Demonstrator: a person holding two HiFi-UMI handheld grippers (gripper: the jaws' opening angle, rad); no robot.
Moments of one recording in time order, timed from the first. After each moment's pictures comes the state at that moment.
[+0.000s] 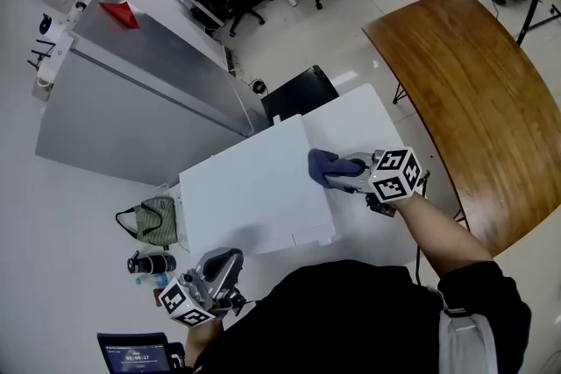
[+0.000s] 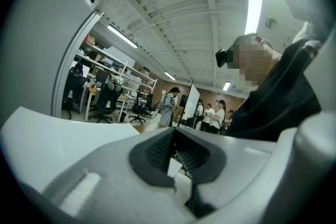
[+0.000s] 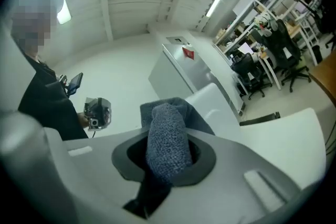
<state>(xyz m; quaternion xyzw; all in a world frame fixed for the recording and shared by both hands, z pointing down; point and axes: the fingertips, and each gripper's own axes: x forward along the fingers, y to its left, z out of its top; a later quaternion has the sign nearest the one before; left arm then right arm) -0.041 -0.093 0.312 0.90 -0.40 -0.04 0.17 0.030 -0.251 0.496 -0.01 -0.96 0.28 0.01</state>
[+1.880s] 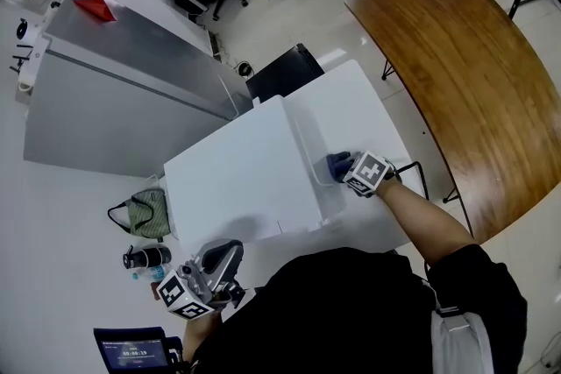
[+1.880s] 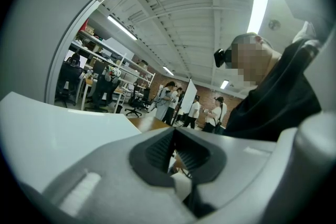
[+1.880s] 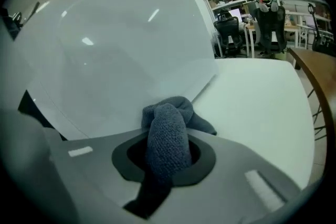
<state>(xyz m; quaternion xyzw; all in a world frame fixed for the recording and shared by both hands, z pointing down) -0.019 -0.095 0.331 0.90 -0.37 -0.02 0.20 0.043 -0.228 0.722 0.07 -0.90 0.24 0.35</state>
